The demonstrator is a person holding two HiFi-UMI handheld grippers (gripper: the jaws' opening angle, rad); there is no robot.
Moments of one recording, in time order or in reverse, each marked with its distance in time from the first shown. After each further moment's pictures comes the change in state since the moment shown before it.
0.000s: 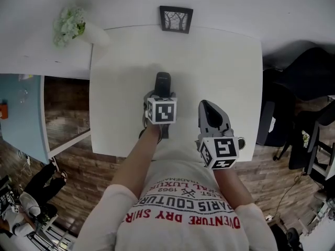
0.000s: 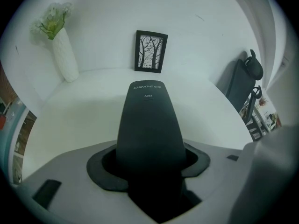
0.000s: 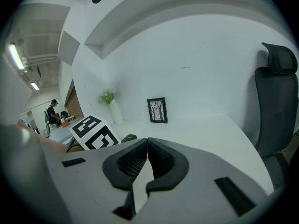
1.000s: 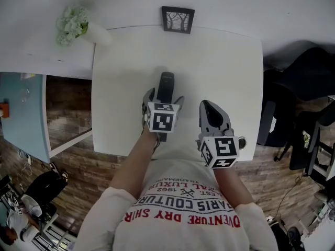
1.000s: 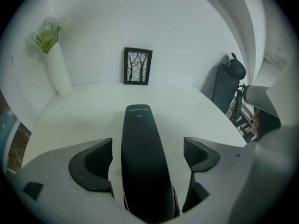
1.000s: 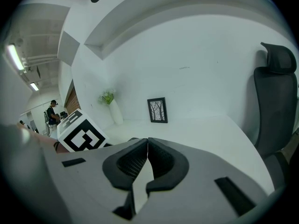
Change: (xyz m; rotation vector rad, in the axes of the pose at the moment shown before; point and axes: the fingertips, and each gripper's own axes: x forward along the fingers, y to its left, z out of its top) left arm -0.028 -0.018 0.010 0.104 -0.116 -0.100; right arm -0.003 0.003 -0.001 0.002 -0.003 -0.006
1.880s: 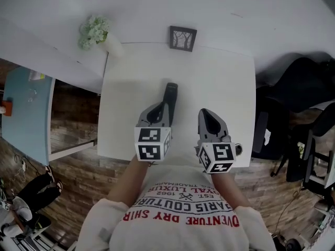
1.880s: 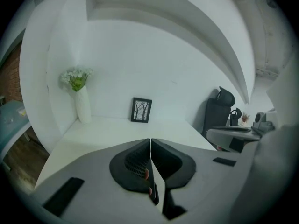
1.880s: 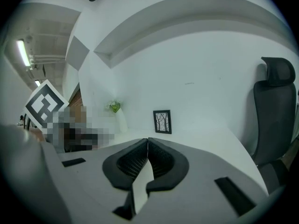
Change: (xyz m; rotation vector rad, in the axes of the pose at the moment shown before) left arm -0.146 -0.003 0.051 -0.042 -0.373 0.011; right arm -0.033 0.031 0.031 -0.053 -0.103 0.009
